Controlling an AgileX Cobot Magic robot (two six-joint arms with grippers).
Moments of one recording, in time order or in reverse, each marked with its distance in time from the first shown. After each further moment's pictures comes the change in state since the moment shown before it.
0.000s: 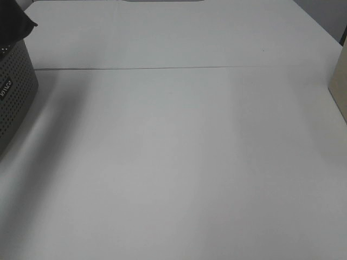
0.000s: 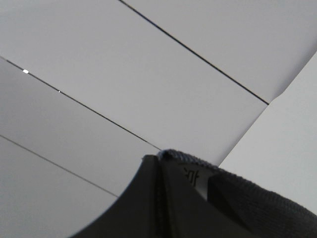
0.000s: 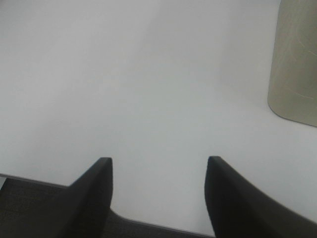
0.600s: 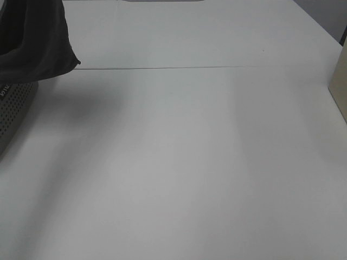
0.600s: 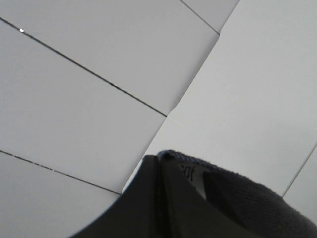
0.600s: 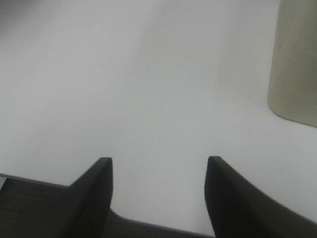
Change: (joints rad) left arm -0.212 0.038 0.000 -0.002 0.213 -0.057; right arm 0.000 0.000 0.000 0.000 0.000 0.000
